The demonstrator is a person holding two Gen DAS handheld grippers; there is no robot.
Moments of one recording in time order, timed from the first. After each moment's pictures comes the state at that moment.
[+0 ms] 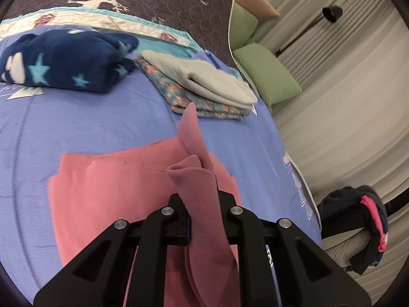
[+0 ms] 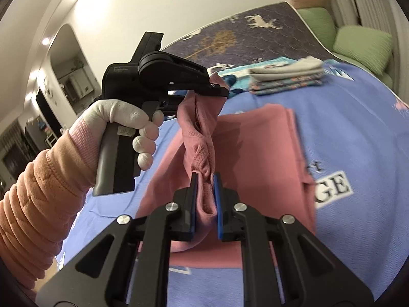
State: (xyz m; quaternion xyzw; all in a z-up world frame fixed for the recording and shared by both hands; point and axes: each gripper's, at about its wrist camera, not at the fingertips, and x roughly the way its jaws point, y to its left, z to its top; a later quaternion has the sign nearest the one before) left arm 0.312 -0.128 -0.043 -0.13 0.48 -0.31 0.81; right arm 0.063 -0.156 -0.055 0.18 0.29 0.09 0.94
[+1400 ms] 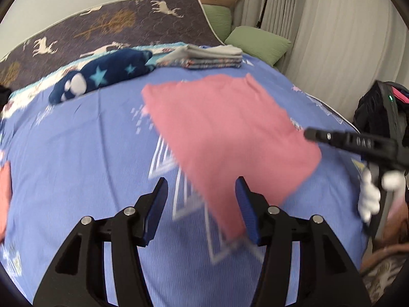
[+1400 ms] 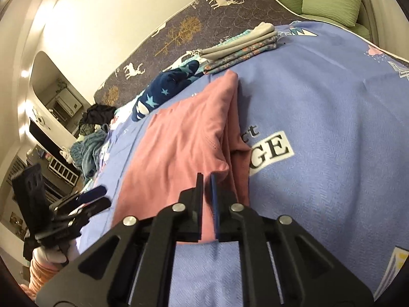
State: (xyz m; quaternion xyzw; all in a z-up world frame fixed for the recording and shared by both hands) left arm 0.096 -0.024 -0.060 0.08 0.39 -0.28 0.87; right arm 0.036 -0.228 -0.084 0.27 0.34 0.07 0.90
